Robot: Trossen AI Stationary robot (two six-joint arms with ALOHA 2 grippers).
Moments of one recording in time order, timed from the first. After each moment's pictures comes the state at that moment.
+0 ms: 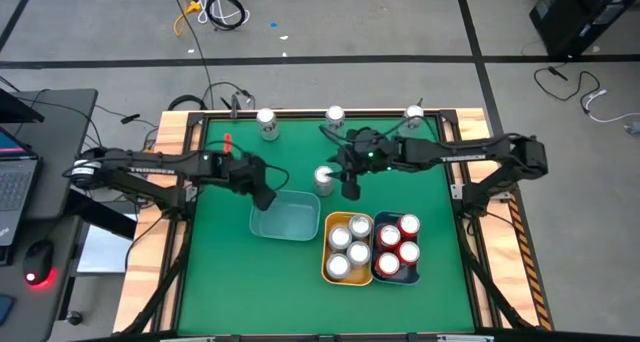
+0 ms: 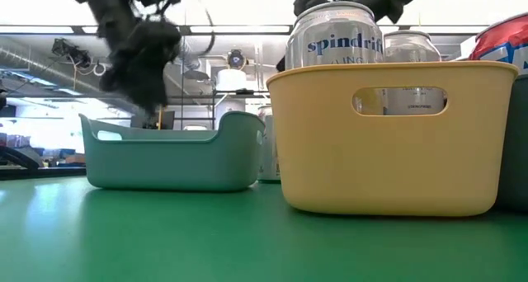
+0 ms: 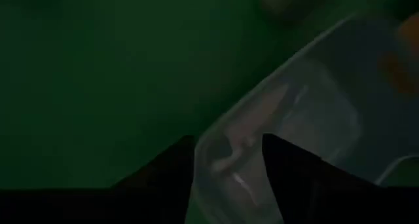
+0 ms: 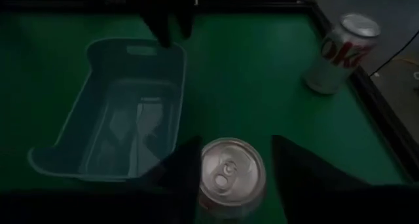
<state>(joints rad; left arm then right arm) 0.08 1.17 0.84 -0.74 -0.13 -0.74 -0.17 1.50 1.05 -0.13 -0.03 -0.07</state>
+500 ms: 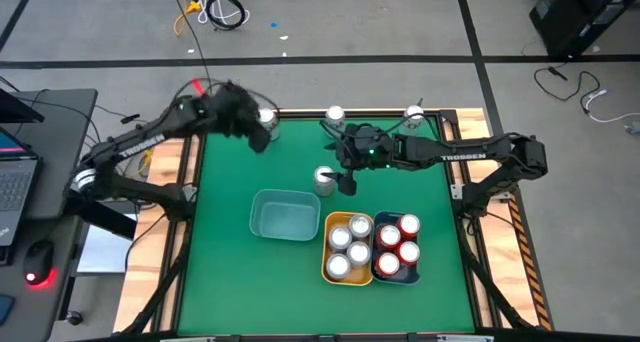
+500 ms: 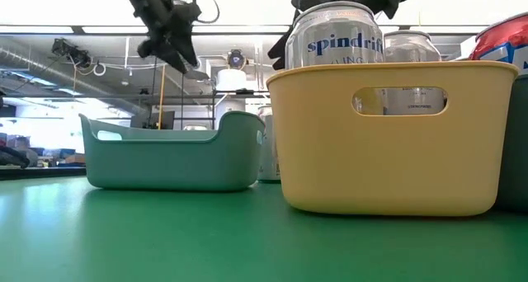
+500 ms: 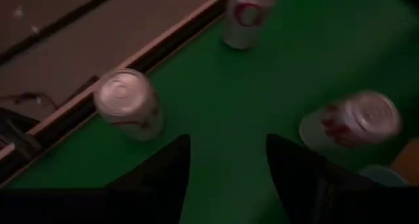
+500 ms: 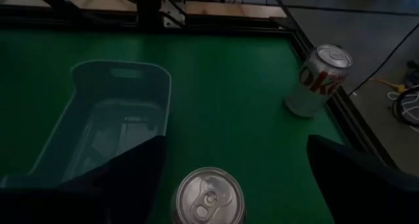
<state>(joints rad) 0.53 1.20 1.21 -0.85 -0.09 -0.26 -0.17 1.50 1.08 -0.08 0.02 -0.11</state>
